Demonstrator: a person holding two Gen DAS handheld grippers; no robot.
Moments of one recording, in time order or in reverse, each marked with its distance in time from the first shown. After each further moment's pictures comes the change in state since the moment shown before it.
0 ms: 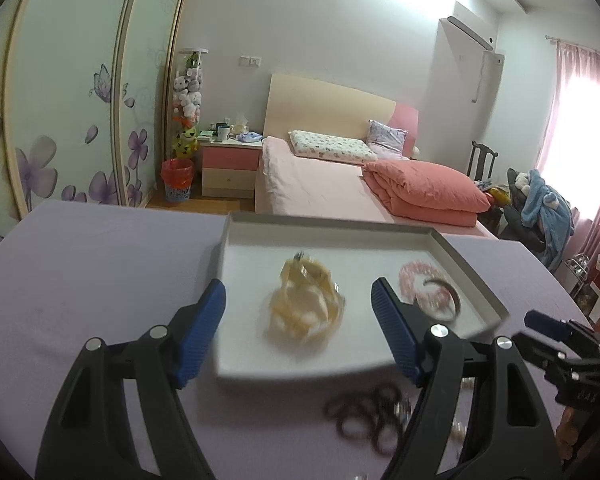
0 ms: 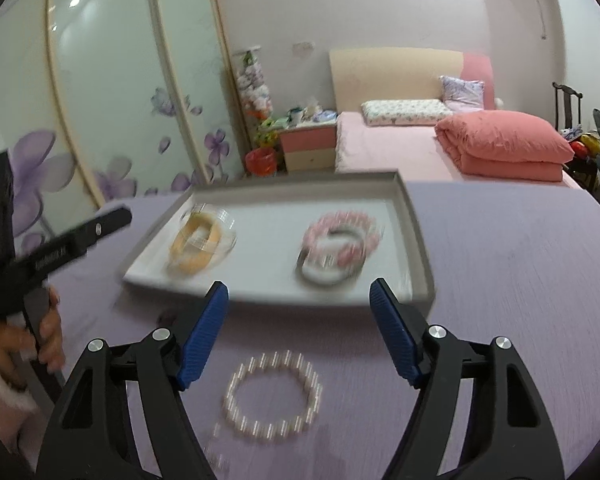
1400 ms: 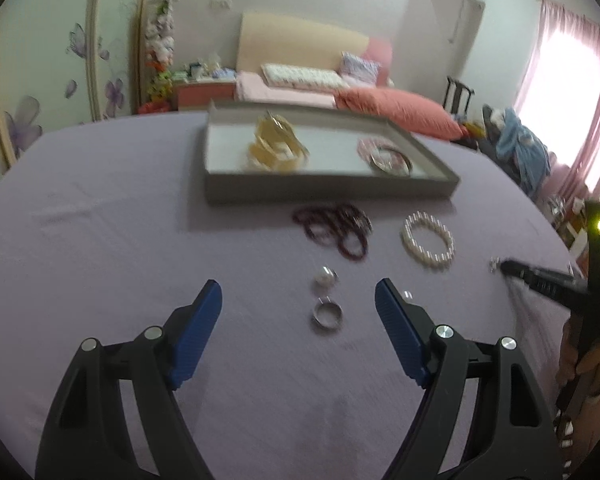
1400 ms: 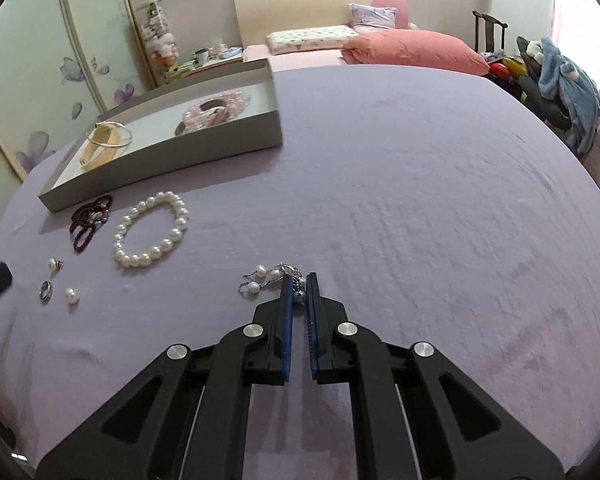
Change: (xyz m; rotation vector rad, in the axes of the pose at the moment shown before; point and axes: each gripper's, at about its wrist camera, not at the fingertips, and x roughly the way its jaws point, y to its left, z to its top) left arm -0.066 -0.018 -0.091 0.068 0.268 -0.086; right arm -0.035 -0.053 -0.076 0.193 0.228 -0.291
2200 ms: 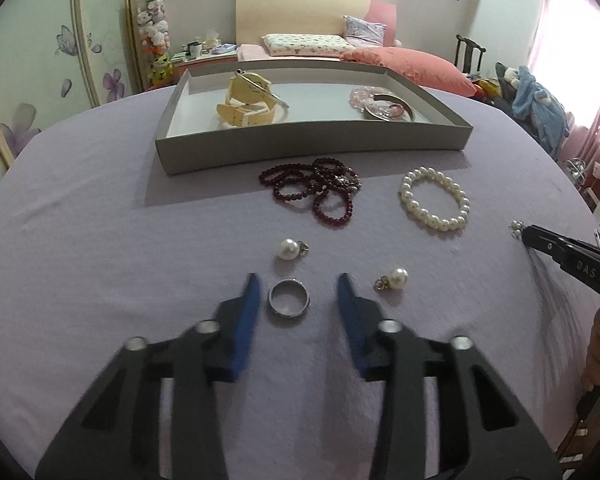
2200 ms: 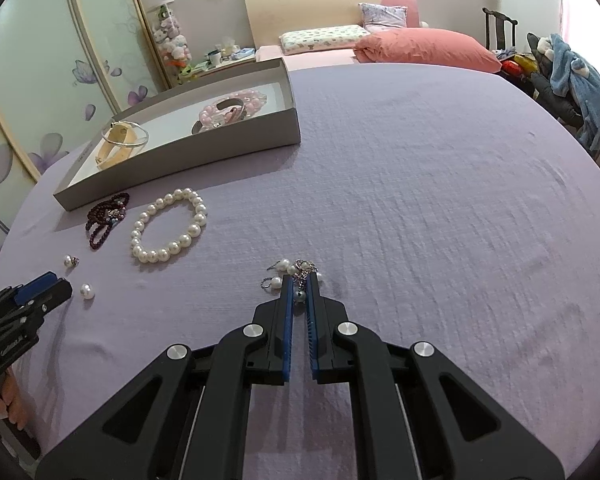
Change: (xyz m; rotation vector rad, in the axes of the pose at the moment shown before) left arm 0.042 -0.035 -0.005 0.053 0.103 0.103; right arm -0.002 0.004 -0.004 -0.005 0.000 0.061
